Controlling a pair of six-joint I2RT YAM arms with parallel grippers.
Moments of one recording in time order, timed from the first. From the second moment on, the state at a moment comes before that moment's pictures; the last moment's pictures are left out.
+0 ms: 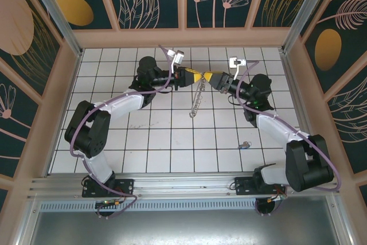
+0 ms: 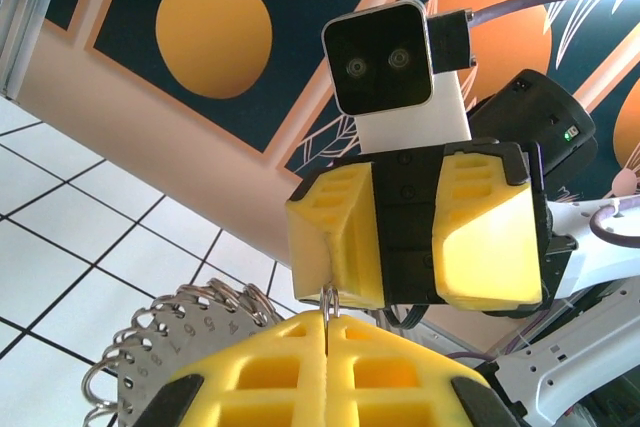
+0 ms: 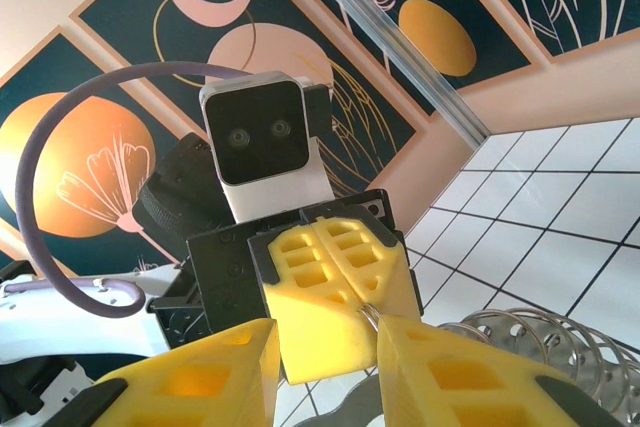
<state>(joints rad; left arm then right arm) -0.53 1.78 1.16 0.72 0.99 -0.68 0.29 1.32 0.70 0.82 -0.86 0.91</state>
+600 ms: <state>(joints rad) -0.53 1.78 1.17 0.73 0.99 -0.69 0.31 1.33 0.70 0.82 -0.85 0.90</state>
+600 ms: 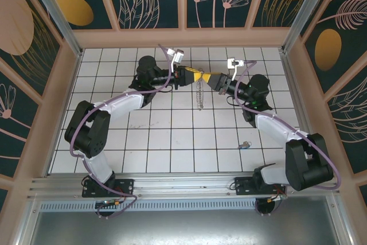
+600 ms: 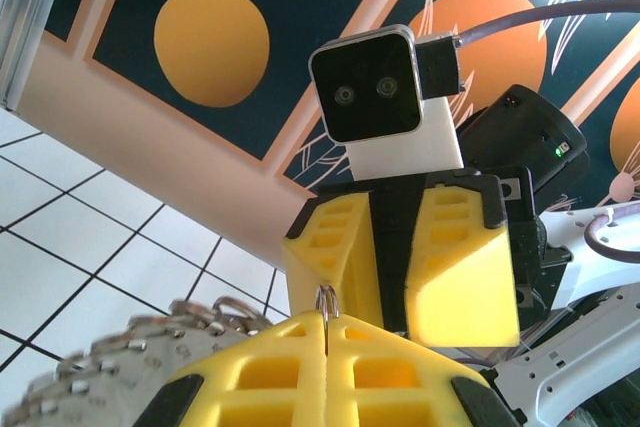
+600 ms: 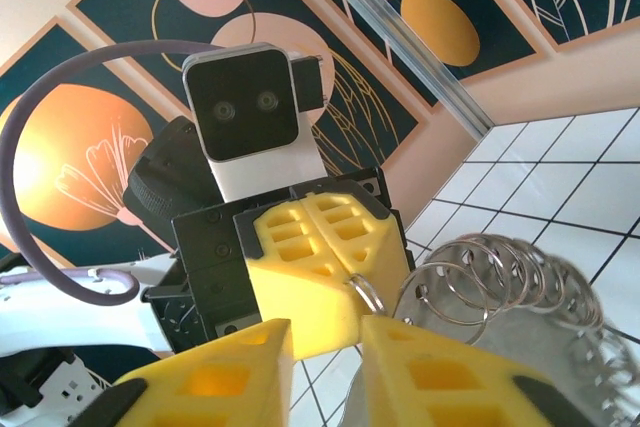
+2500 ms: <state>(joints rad) -0.52 1.76 1.08 1.01 0.82 -0.95 0.29 1.39 0.72 1.01 -0.80 0.96</state>
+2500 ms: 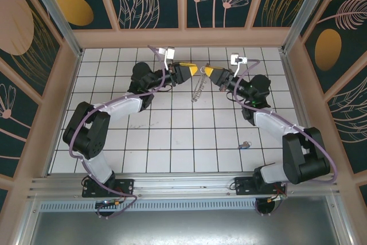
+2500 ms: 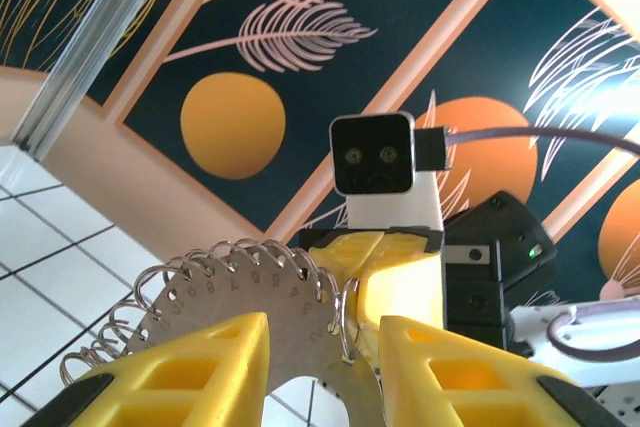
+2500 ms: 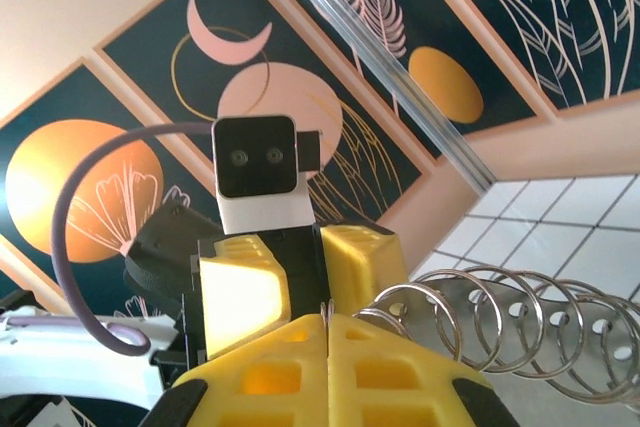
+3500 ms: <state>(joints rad) -0.53 1.86 1.07 1.30 0.69 -1.21 0.37 1.60 0.74 1.37 -0.62 1.15</state>
